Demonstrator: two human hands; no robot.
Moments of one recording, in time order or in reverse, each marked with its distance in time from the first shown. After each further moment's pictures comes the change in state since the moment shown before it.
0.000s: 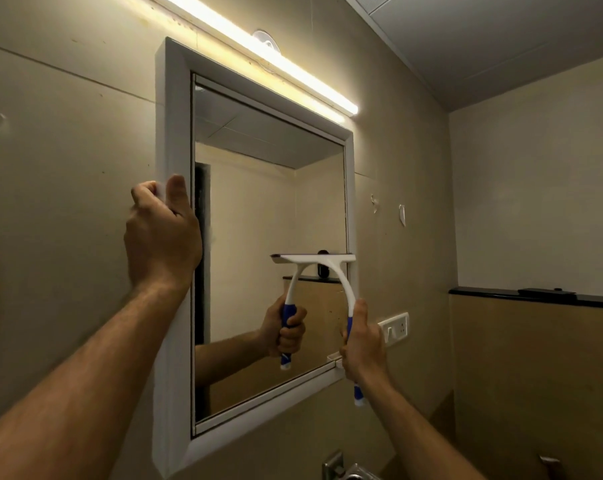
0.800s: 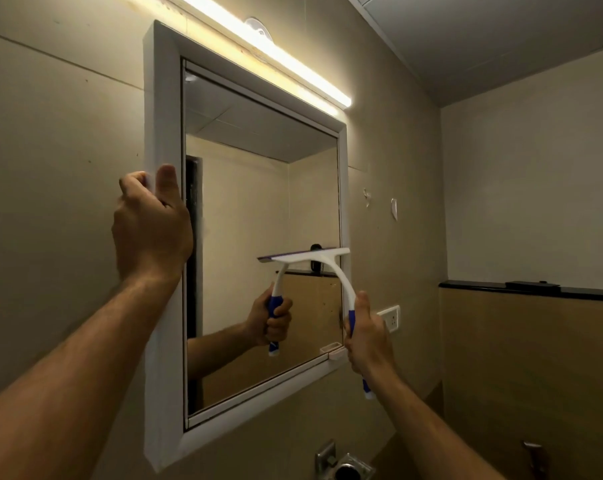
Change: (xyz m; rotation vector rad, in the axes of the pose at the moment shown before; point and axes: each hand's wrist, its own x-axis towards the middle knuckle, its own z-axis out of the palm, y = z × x) left_hand 0.011 -0.021 0.011 0.010 0.040 0.051; right_hand -0.006 -0.006 -0.019 -0.044 -0.014 -0.003
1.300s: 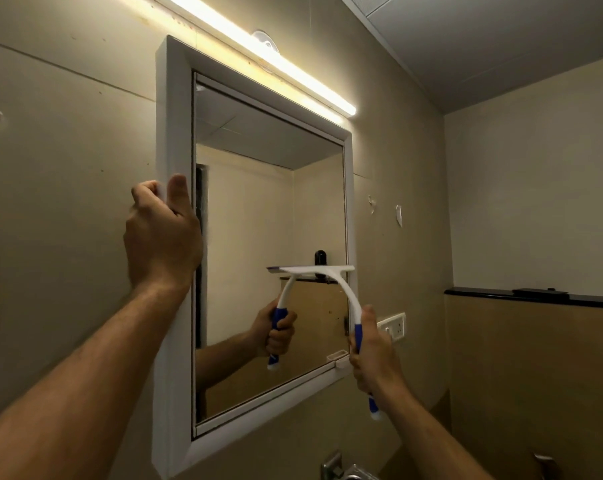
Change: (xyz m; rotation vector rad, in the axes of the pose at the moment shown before) left_hand 0.000 0.000 -0.001 -0.001 -0.026 0.007; right_hand -0.010 0.002 -0.003 0.071 -0.078 0.102
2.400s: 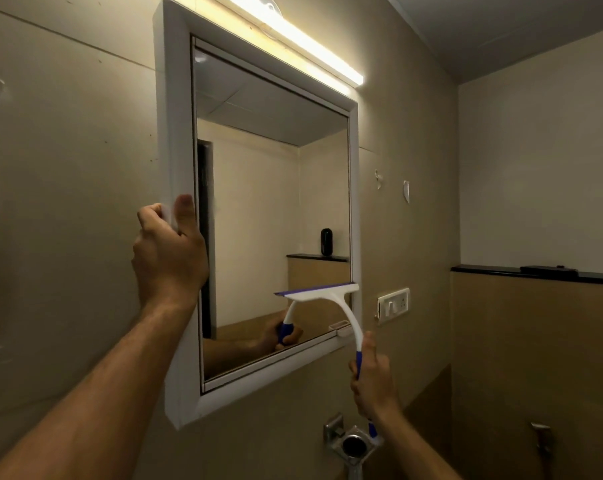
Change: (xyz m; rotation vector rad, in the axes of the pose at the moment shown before) left_hand -0.051 -0.028 -0.011 0.036 -0.052 -0.111; right_hand -0.038 0.067 -0.003 -0.048 0.001 0.098
